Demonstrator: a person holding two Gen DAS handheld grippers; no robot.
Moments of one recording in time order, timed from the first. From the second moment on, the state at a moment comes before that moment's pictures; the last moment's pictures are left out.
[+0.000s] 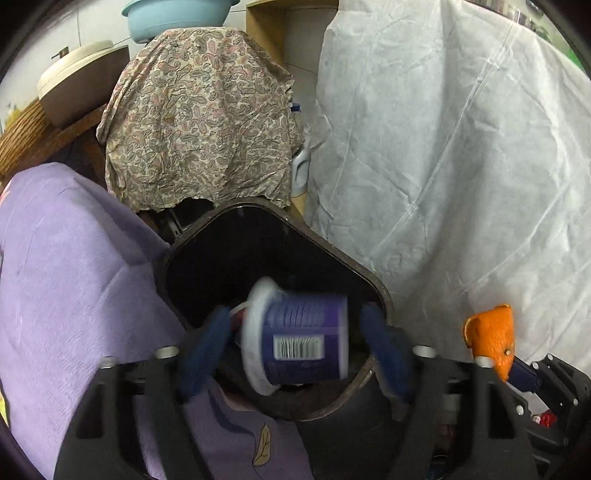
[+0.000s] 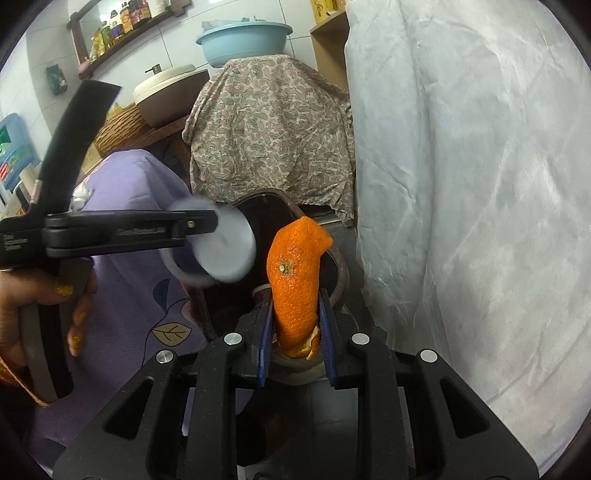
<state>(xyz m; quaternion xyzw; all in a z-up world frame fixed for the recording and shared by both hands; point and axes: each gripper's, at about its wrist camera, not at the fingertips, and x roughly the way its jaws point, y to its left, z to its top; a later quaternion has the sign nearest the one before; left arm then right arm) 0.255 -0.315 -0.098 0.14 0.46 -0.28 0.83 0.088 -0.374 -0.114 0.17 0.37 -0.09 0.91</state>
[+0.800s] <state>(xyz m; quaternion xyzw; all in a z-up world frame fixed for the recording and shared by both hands) 0.214 -0.270 -0.049 0.08 0.38 -0.28 0.88 0.142 -0.353 -0.147 0.15 0.42 -0.05 0.90</state>
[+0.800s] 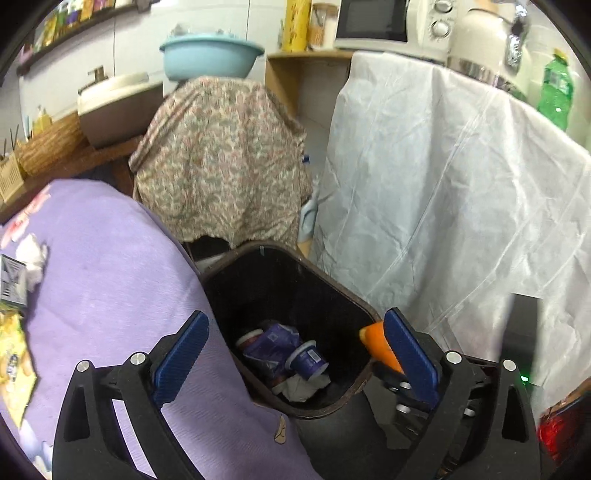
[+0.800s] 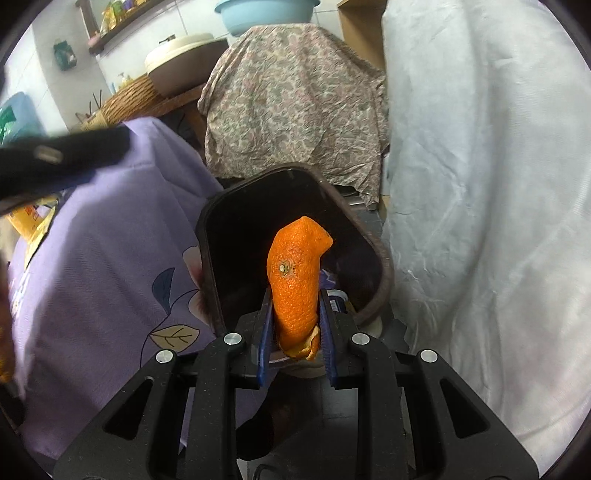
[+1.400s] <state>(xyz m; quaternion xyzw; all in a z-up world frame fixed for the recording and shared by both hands) 0.184 -0.188 -0.031 0.06 0.35 -0.26 0.90 0.180 -0.332 -0.181 0.14 0.44 -0.05 0.88</state>
